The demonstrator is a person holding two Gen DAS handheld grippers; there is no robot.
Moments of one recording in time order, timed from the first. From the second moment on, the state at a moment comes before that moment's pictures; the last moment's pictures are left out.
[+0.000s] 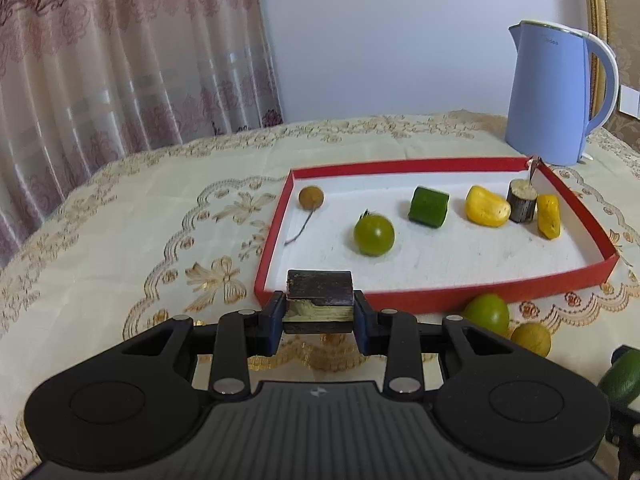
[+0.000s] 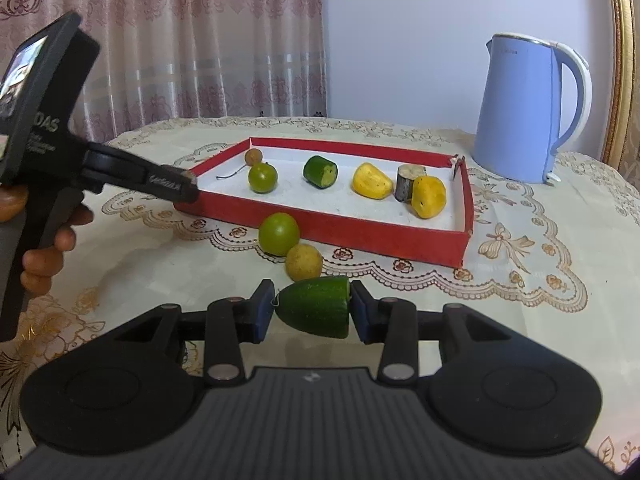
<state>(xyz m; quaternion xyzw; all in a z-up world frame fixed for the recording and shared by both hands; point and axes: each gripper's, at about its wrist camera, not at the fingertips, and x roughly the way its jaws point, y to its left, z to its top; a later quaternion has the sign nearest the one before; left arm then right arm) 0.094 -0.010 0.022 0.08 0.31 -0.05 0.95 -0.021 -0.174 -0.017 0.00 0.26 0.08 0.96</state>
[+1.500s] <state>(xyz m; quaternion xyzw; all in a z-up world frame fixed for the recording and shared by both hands) 0.140 -0.072 0.025 0.15 0.29 -0.04 0.94 -0.026 -0.185 -0.009 0.01 0.25 0.09 0.96</state>
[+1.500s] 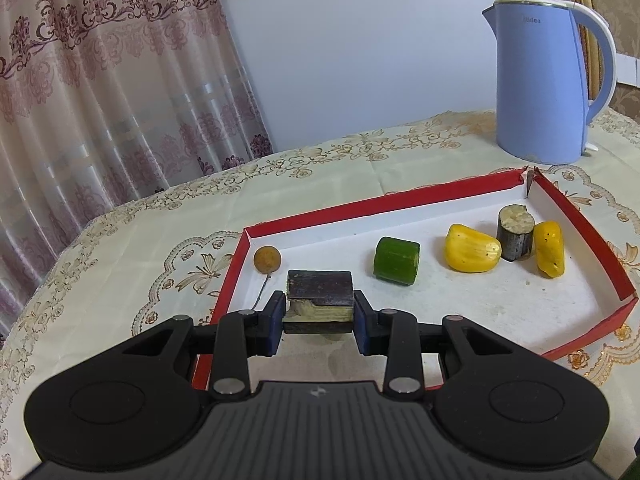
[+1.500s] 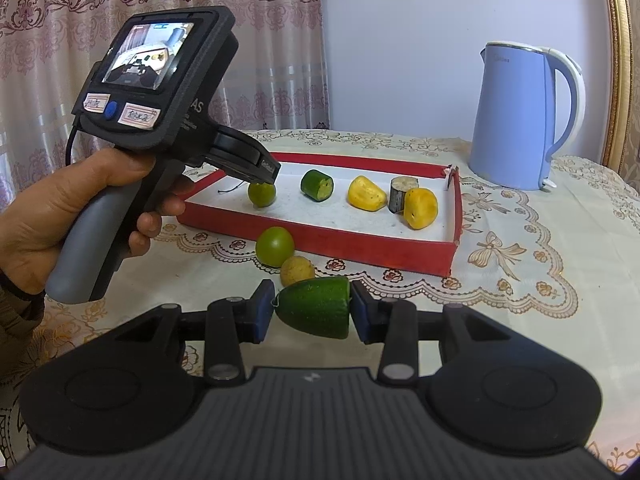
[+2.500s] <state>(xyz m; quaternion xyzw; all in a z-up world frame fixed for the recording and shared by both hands) 0.164 -0.084 0.018 0.18 0.29 -0.02 0.94 -0.024 -0.187 -0.012 0.01 0.25 0.10 0.96</state>
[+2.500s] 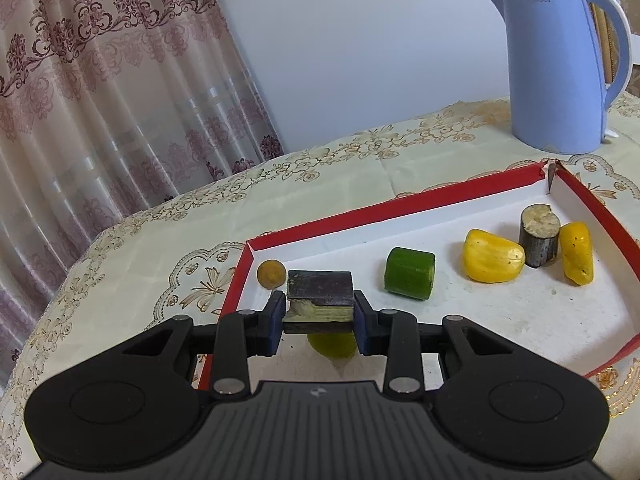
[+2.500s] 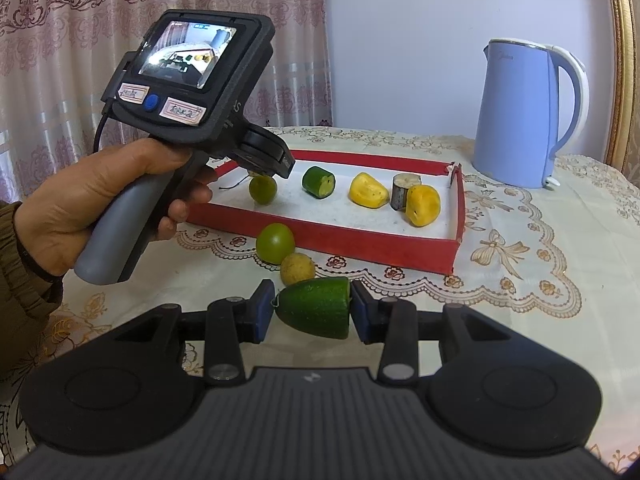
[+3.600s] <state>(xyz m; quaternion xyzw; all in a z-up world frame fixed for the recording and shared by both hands) 0.183 -0.092 0.010 0.19 0.30 -0.01 0.93 -0.022 -0.193 -0.013 0.02 0.26 0.10 0.96</state>
